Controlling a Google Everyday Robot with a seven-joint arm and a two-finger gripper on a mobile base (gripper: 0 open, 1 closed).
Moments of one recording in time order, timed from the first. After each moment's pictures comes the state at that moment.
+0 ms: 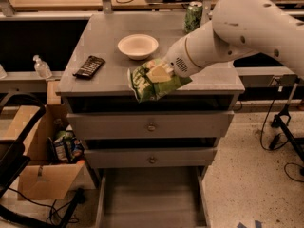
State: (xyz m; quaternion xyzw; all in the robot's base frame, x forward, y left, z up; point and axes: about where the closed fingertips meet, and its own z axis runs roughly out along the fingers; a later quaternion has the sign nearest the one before) arm 0.601 -0.028 0.895 -0.46 0.79 0.16 0.37
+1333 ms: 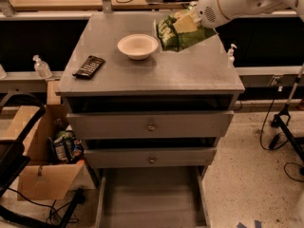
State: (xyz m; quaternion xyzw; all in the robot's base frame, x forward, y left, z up) arm 0.713 -0.103 0.979 -0.42 0.78 0.12 0.44
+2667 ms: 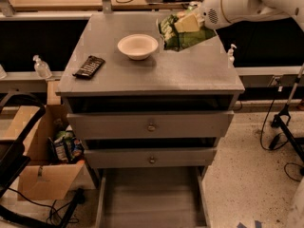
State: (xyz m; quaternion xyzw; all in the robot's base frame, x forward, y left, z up) arm 0.739 -0.118 0.976 -0.39 0.77 0.13 0.48
